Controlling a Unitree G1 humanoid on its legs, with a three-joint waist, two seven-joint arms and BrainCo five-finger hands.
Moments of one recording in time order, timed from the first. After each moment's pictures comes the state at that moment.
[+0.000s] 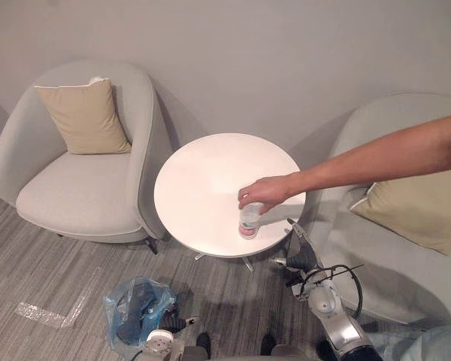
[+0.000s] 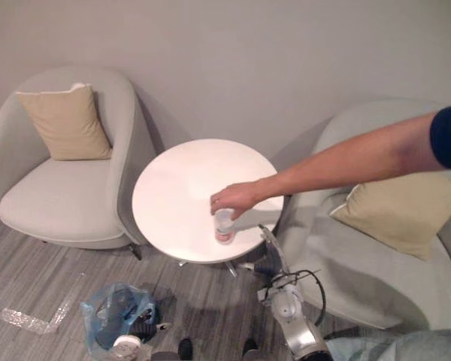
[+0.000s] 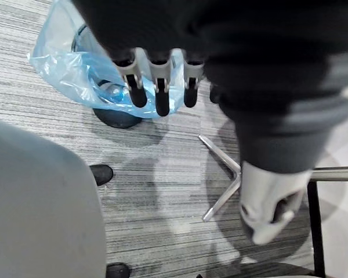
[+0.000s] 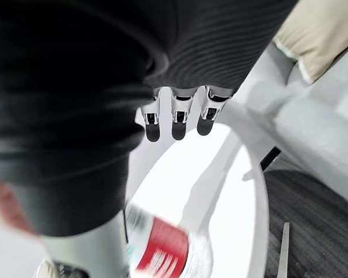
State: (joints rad) left arm 0.01 0.10 -0.14 1.07 0.07 -0.10 0.13; right arm 0.04 -0.23 0.21 0.28 -0.35 -0.16 -0.25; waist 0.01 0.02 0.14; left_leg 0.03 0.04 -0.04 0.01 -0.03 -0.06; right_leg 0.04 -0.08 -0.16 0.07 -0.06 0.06
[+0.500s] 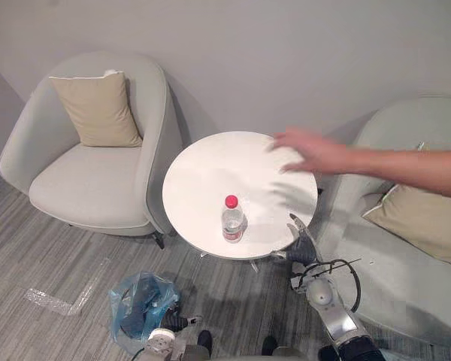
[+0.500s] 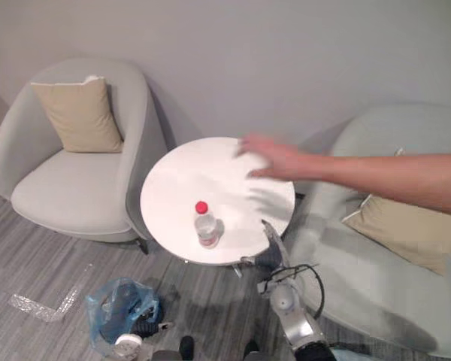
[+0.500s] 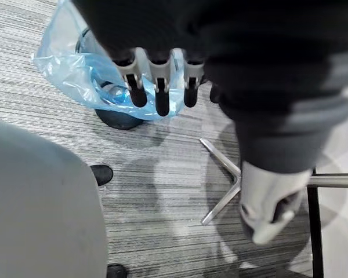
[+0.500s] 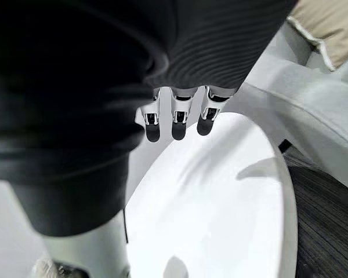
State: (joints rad) left arm 0.02 0.10 -0.15 1.05 0.07 -0.10 0.13; right arm -0.01 -0.21 0.19 0.34 -0.33 -0.14 -0.29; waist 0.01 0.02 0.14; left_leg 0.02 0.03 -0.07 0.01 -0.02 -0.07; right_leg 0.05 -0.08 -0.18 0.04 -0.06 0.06
